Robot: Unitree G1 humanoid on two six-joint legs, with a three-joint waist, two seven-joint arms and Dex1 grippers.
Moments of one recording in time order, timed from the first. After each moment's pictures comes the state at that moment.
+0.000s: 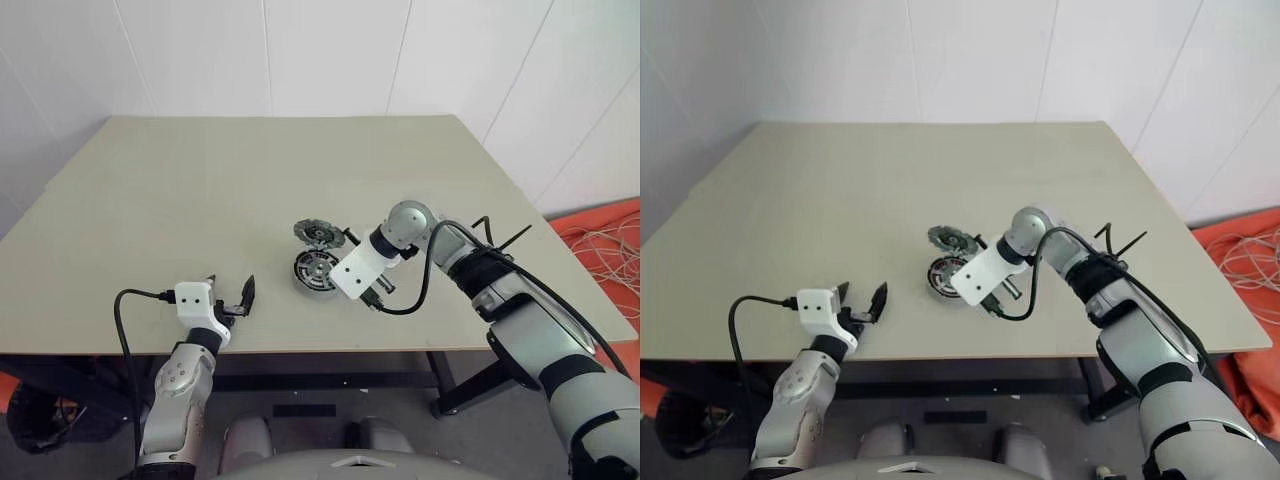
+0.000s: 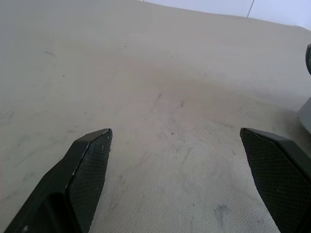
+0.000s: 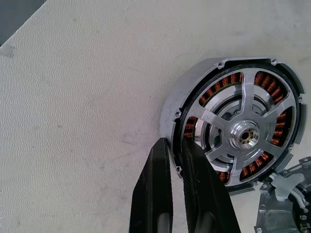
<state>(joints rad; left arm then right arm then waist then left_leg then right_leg) 0.18 0.05 0.07 -0.12 -0.20 0.06 -0.23 -0.91 -0.50 0.62 0.56 -0.29 -0.45 1.42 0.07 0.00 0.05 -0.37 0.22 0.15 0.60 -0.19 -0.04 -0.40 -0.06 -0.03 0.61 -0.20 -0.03</state>
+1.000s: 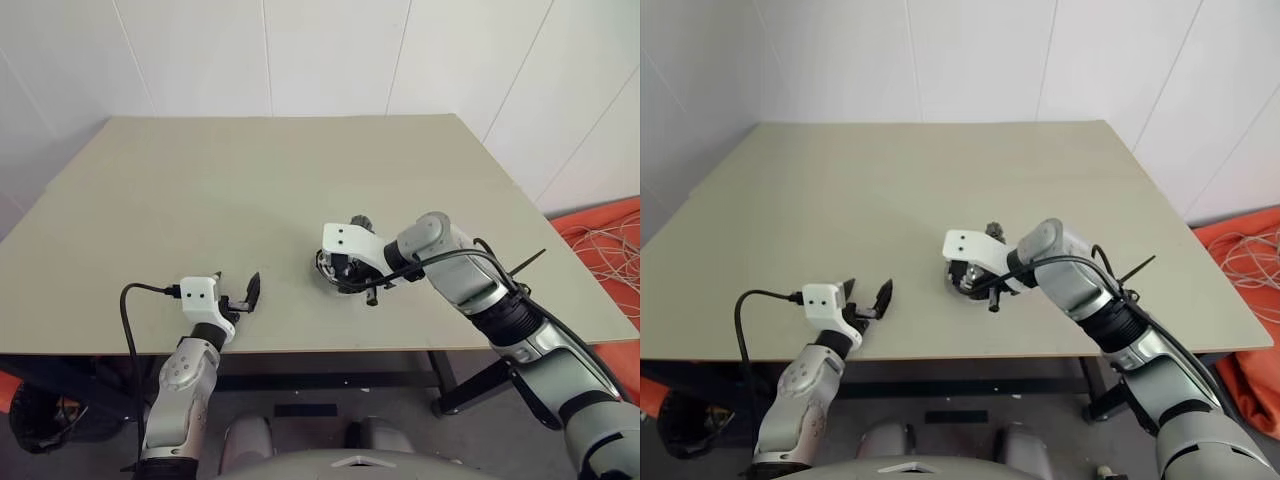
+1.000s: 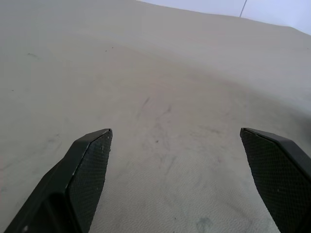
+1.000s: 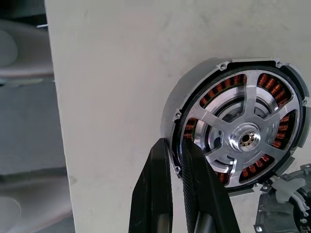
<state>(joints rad) 0.16 0.05 0.06 -0.13 -0.21 0.11 -0.22 -0.74 -0.51 0.56 -0.13 -0.17 1.00 1.27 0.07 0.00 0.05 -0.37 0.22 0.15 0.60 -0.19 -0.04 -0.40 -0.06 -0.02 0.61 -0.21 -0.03</state>
